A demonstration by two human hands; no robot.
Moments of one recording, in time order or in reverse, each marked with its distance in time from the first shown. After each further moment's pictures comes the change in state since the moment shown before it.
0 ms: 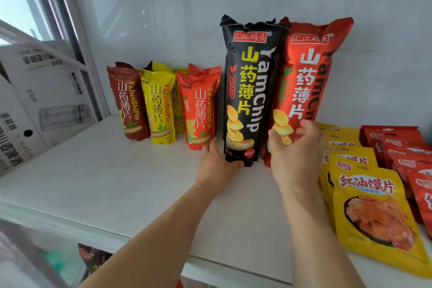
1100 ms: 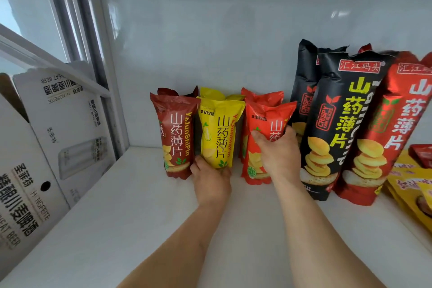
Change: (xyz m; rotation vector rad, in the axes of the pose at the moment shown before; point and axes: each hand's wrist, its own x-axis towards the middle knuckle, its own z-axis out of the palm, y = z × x) left_hand 0.100 -0.115 -0.121 -0.212 0.174 -0.106; right_hand -0.023 -0.111 0.204 0.043 -0.051 0.157
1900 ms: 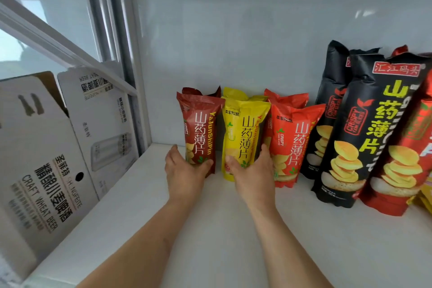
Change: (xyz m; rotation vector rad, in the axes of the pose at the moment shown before) left_hand 0.038 -0.035 -0.082 0.047 0.120 0.050; right_hand -0.077 0.001 0.053 -0.006 -0.216 -0.089
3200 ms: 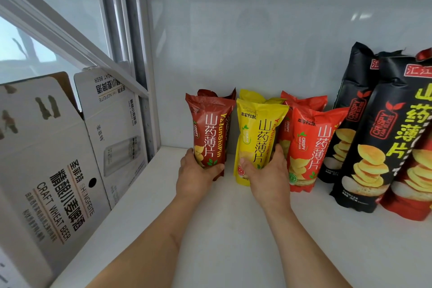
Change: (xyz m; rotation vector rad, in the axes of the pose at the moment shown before) left_hand 0.042 -0.027 -0.012 -0.103 -0.237 0.002; right_hand 0.009 0.001 0.026 -0.051 0.045 0.006
